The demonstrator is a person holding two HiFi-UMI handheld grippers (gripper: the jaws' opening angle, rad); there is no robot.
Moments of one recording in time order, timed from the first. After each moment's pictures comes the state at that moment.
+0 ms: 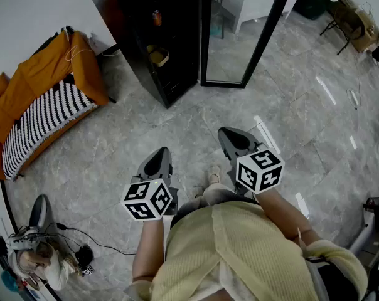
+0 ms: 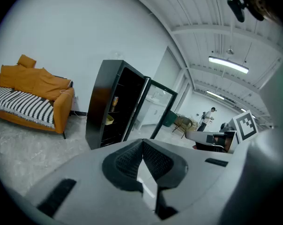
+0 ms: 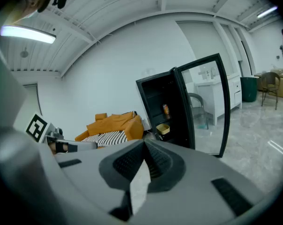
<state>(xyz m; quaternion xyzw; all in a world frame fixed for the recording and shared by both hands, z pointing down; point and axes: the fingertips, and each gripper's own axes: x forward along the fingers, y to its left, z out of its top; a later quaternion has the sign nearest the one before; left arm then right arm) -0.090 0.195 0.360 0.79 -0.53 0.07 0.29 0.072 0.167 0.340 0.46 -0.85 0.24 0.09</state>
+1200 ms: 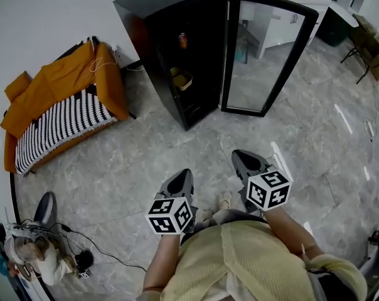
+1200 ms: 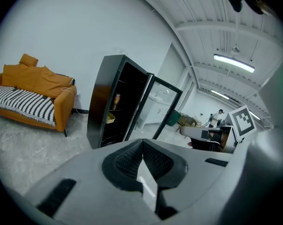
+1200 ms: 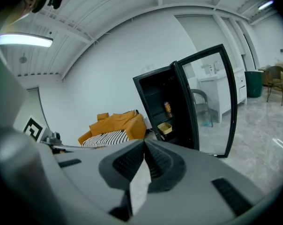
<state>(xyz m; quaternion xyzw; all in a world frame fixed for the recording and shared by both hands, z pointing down) -0.069 0.168 0.375 0.78 -0.54 0.08 0.31 0.075 0.120 0.354 0.44 -0.86 0.26 0.09</state>
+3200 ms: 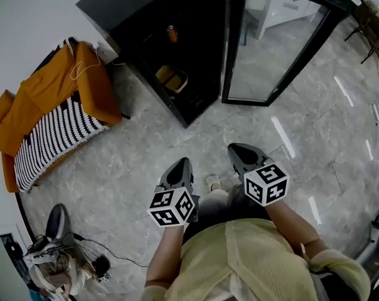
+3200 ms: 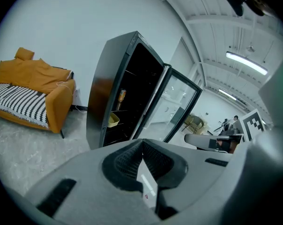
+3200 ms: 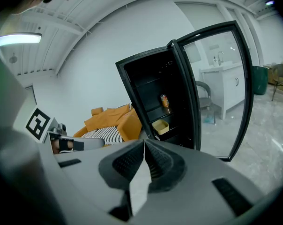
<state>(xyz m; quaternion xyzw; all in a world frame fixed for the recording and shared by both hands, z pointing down) -0.092 0.009 0.417 0.76 -0.55 0.10 0.34 0.045 -0.014 0.402 0.43 -0.85 0.28 0.14</state>
